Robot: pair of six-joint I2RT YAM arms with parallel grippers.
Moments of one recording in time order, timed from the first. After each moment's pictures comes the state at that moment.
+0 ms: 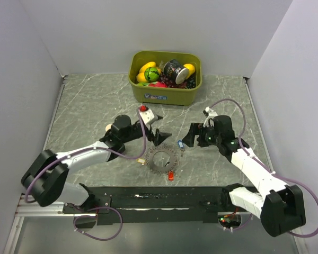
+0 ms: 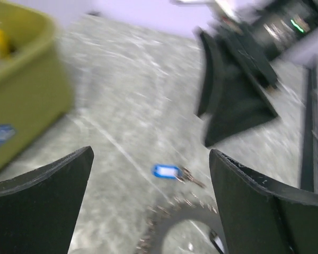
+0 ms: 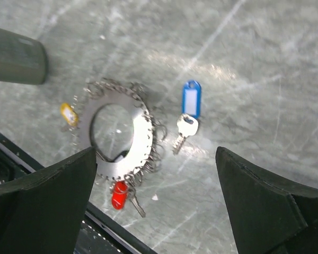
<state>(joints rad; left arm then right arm) -0.72 1.40 0.68 0.69 0.46 0.02 0.28 1.05 0.63 -0.27 -0.36 0.33</state>
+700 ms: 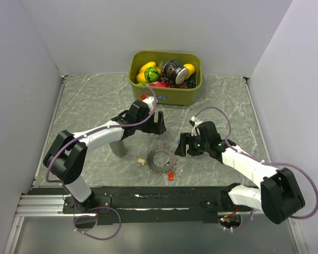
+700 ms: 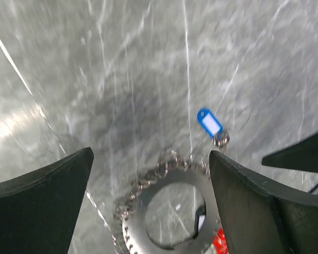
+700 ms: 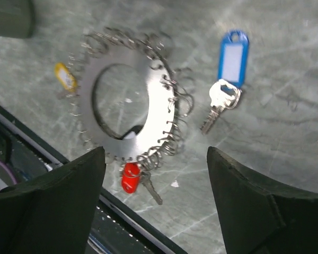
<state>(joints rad) -0.66 1.65 1.08 -0.07 0.12 -0.43 0.46 1.14 0.59 -0.24 -0.32 0.41</state>
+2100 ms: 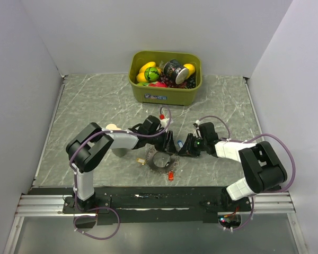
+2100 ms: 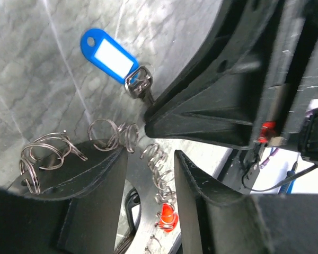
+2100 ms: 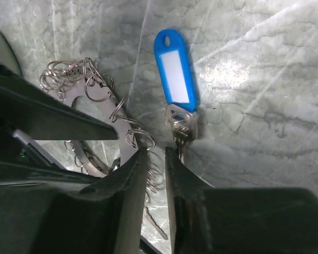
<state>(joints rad) -0.77 1.90 1.00 0.20 0.56 -0.61 0.34 1.48 0.53 0.02 -0.47 0.64</state>
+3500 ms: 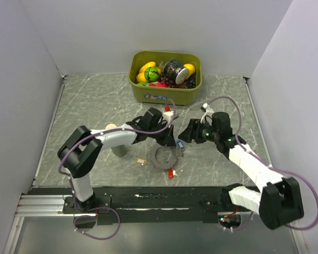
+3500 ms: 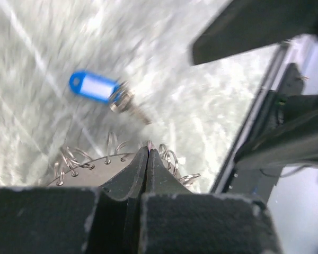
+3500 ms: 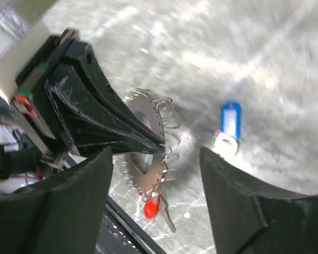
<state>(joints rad) -0.78 1.81 1.10 0.02 0.51 -0.36 0.29 1.14 0.64 -0.12 -0.48 0.45</state>
